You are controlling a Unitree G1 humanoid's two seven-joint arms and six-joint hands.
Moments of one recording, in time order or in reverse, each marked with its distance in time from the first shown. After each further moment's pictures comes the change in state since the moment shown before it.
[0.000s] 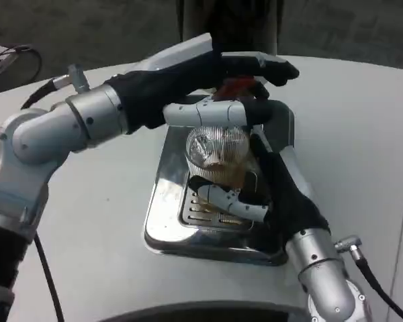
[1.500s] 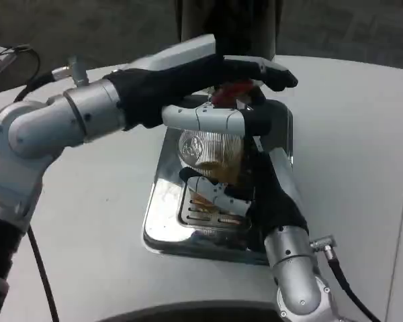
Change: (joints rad) left arm -0.034 0.027 -0.018 0.041 0.048 -0.081 -0.019; right arm -0.089 0.086 0.009 0.195 -0.005 -0.036 -0.152
